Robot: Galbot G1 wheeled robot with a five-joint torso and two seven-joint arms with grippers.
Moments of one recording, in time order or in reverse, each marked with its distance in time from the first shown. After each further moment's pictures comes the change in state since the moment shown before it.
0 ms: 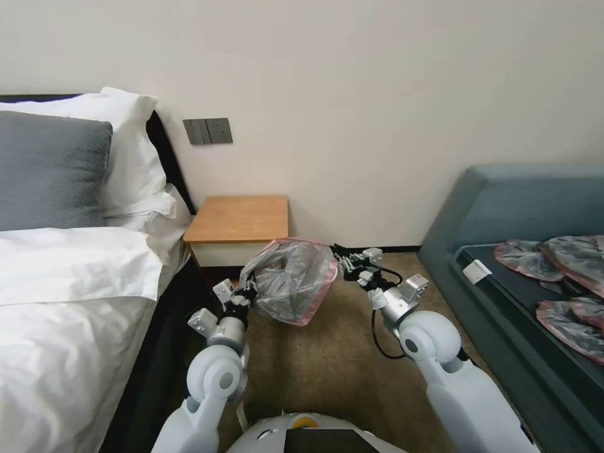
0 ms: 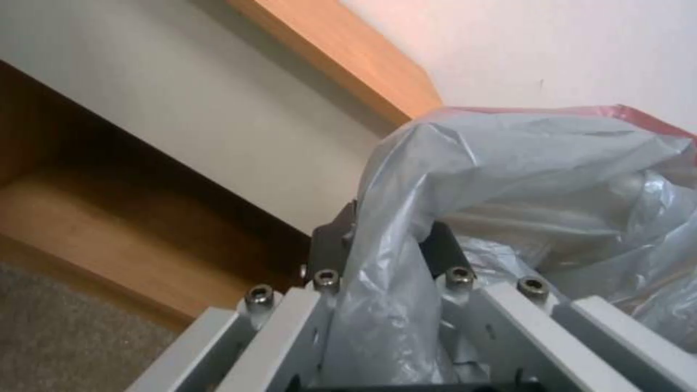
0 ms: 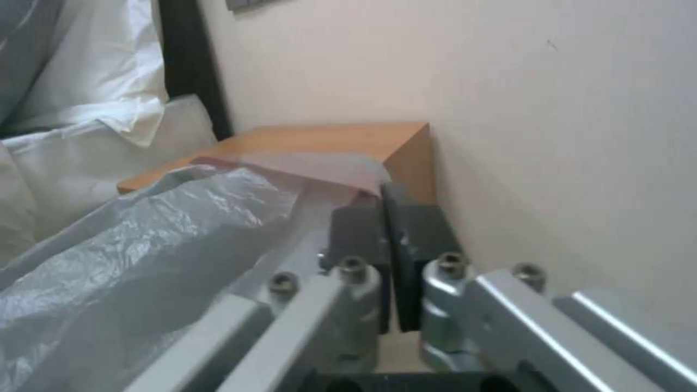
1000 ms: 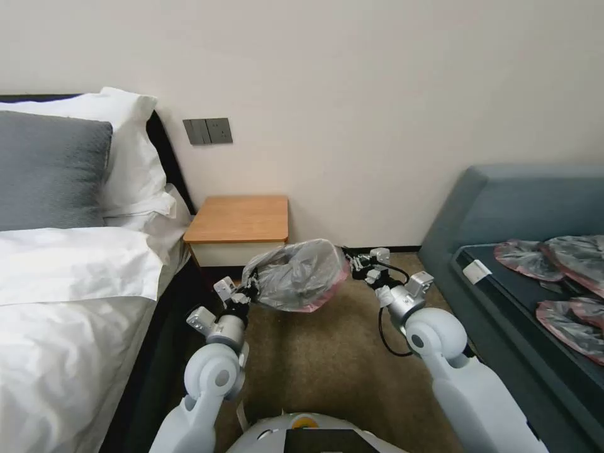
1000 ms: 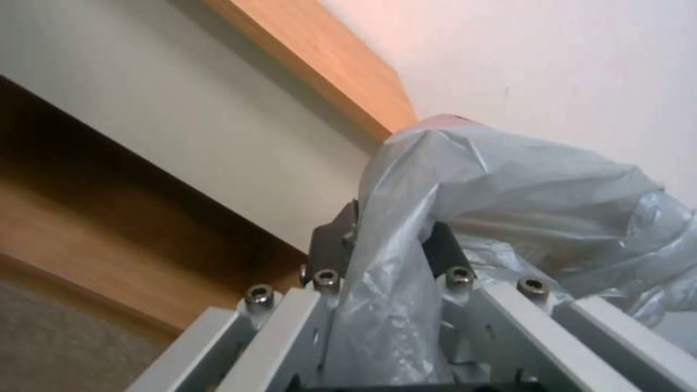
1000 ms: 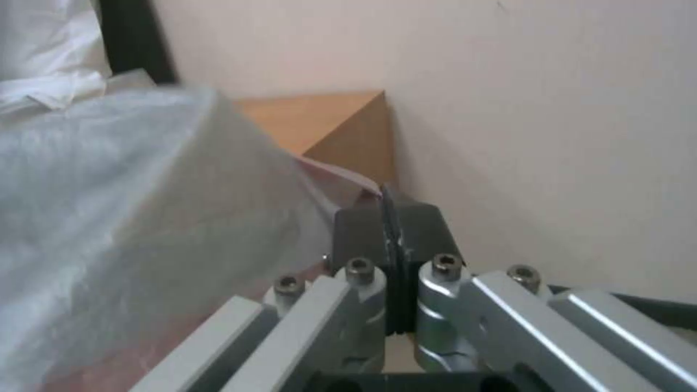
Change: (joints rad) left arm -0.004 0.004 -0.023 -0.008 -0.098 0.002 0.054; right arm -0.006 -0.022 0.039 -0.037 0.027 -0.042 0.035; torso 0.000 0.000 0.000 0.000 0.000
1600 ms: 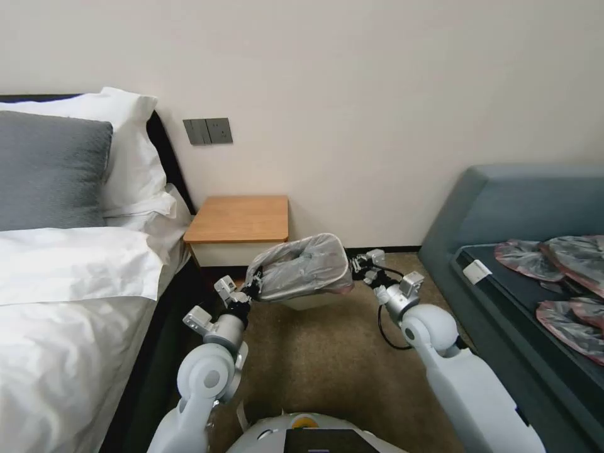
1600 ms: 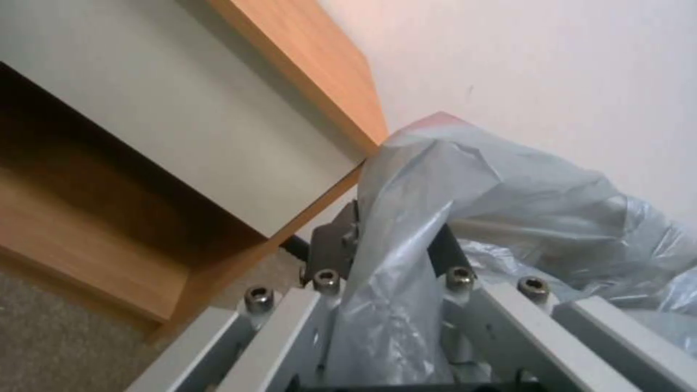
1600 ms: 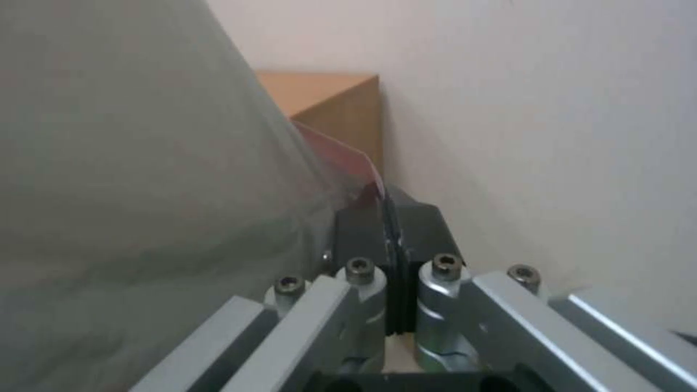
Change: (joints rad) left arm 0.008 0.001 -0.023 -0.030 -0.126 0.023 0.021; right arm 0.029 -0.013 -0.018 -0.114 -0.128 0.090 -0.104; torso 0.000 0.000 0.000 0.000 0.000
